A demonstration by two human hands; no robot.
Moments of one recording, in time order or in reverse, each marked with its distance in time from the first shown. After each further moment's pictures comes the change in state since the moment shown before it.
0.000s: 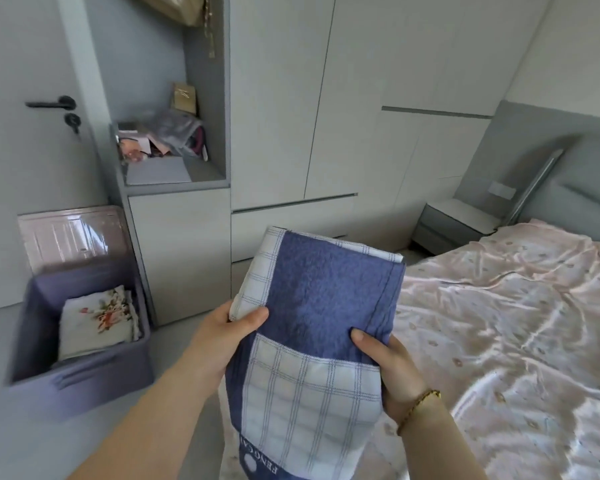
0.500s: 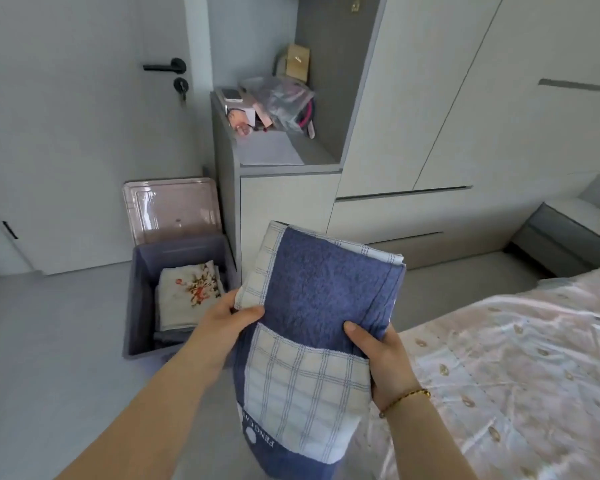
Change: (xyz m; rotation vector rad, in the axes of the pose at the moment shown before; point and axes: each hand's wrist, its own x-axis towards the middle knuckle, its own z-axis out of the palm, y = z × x) left_hand 0.121 0.028 -0.295 0.020 0.152 -0.035; right_hand 0.179 0.145 0.239 -0.077 0.047 0.070
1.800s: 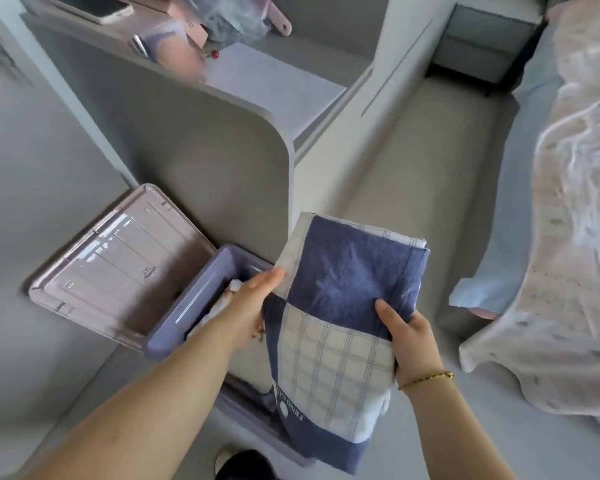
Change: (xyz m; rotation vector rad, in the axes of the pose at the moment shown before) left_hand 0.486 0.041 -0.317 0.357 -0.706 -0.547; right_hand 0.308 0.155 0.396 0.128 0.930 0.156
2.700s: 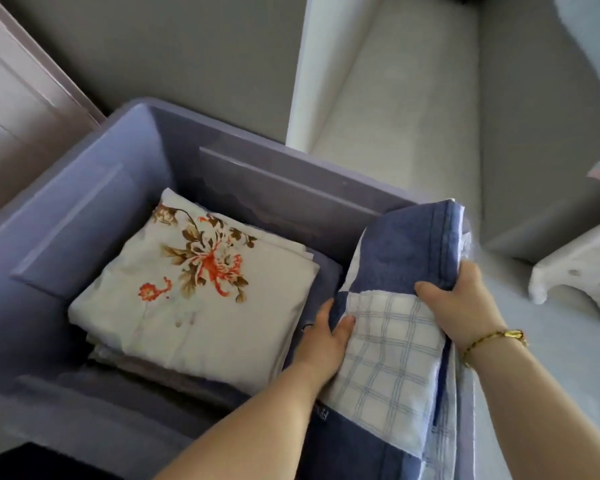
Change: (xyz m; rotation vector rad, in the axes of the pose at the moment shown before) left_hand 0.260 -0.419 -0.043 0.571 -0.207 -0.041; right_hand 0.202 0.354 0.000 -0.750 0.348 -0.049
